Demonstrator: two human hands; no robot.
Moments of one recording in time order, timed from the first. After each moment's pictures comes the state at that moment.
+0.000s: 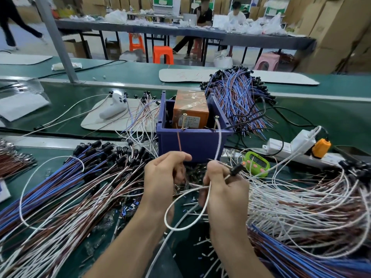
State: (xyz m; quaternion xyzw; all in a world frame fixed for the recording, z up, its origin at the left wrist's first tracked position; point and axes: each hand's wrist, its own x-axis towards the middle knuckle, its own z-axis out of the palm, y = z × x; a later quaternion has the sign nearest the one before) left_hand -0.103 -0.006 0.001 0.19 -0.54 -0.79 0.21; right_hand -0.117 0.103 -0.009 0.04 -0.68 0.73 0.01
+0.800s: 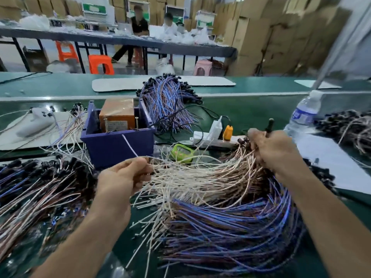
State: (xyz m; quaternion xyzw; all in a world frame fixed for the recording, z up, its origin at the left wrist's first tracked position) left_hand -0.084 0.059 0.028 0.22 -0.56 -0.79 0.12; right_hand -0.178 0.347 0.082 -0.09 -0.89 0.44 0.13
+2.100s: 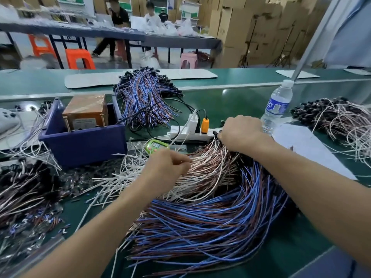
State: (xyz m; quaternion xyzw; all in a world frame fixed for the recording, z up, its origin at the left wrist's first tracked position) left_hand -0.144 0.157 0.022 -0.03 -0.87 -0.50 -0.02; right_hand -0.243 0.359 0.082 0.00 -0.99 -0.12 0.08
